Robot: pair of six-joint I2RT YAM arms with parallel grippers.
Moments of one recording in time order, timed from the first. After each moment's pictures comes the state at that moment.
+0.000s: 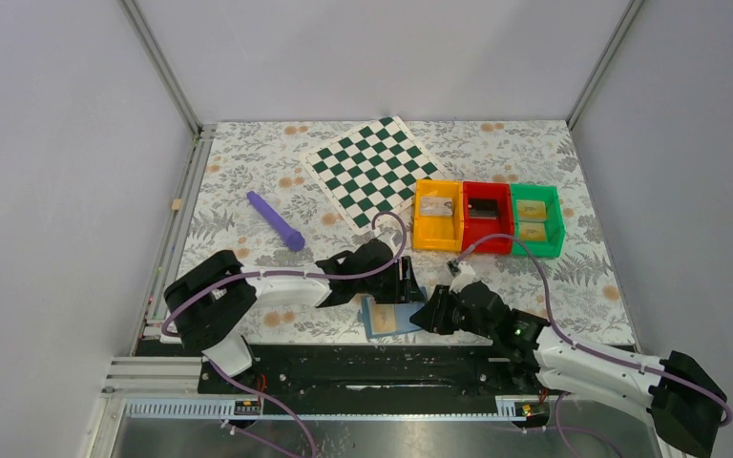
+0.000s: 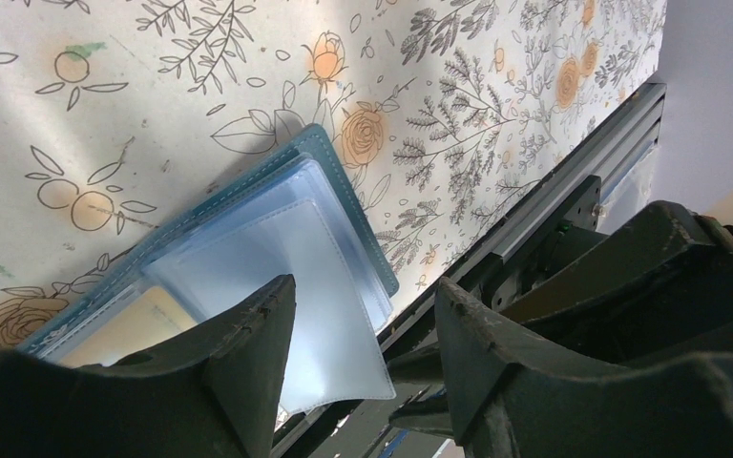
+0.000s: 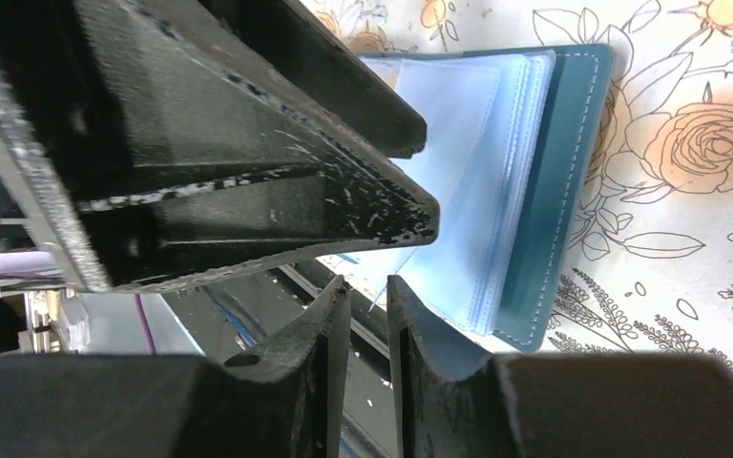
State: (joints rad) left arm -1.01 1.62 0.78 0.15 0.18 -0.96; right arm 0.94 0.71 0.16 0.01 -0.05 0.93
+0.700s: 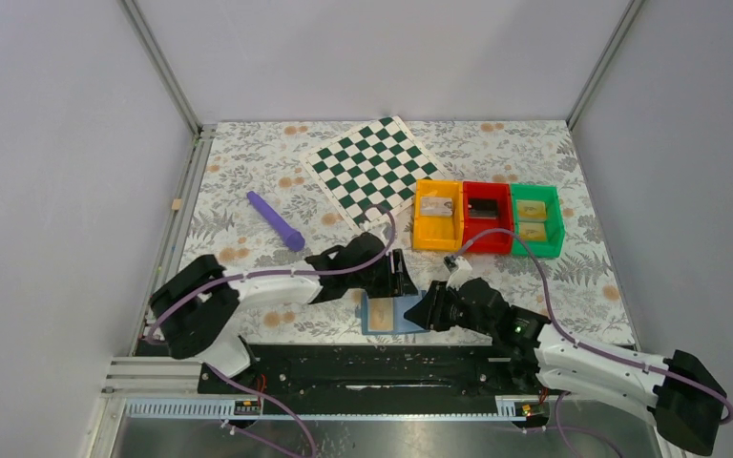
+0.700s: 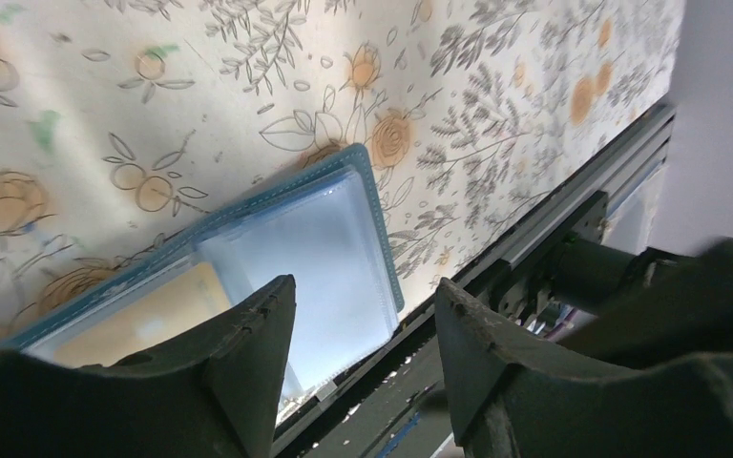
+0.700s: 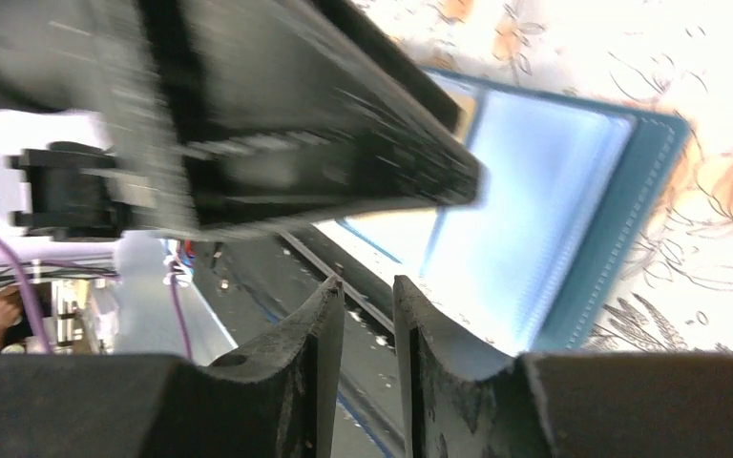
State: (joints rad) left arm -0.98 1.58 0.78 0.08 0.16 -0.97; right arm 0.96 0.71 0.22 0.02 -0.06 0.93
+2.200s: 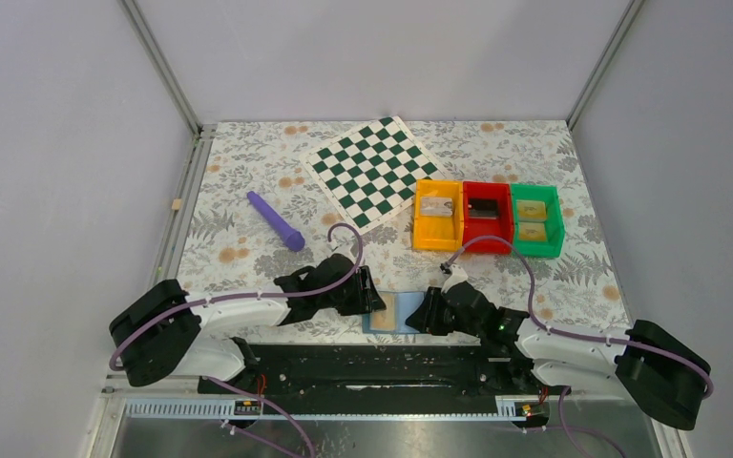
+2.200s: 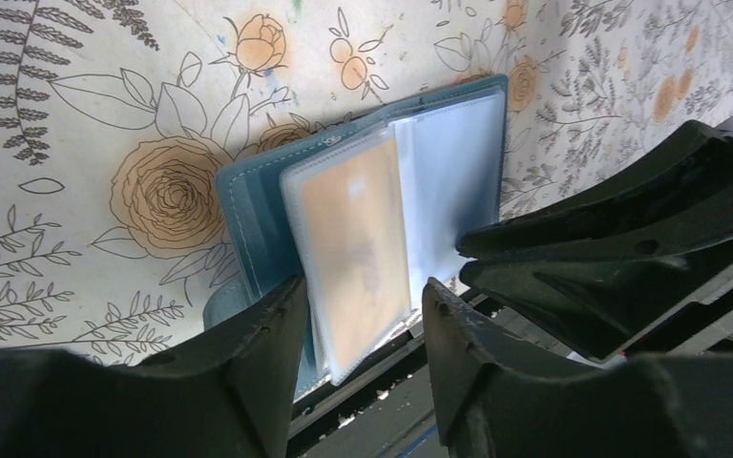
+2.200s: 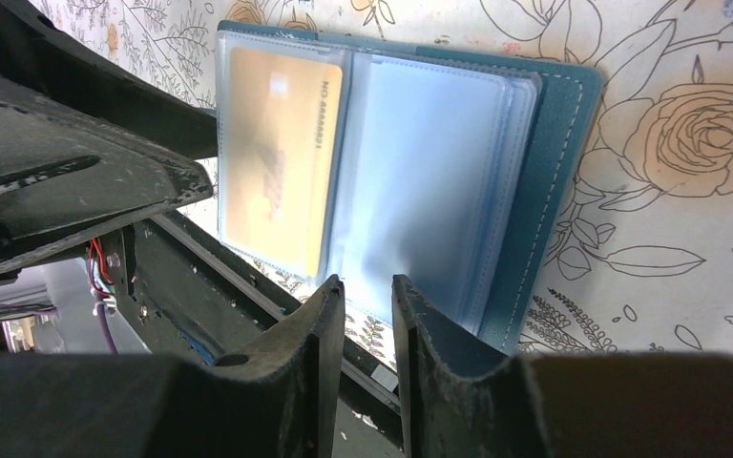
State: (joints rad) left arm -0.96 1.32 0.52 0.03 0.06 -1.00; right arm 0.96 0.99 0.16 0.18 -0.01 0.98
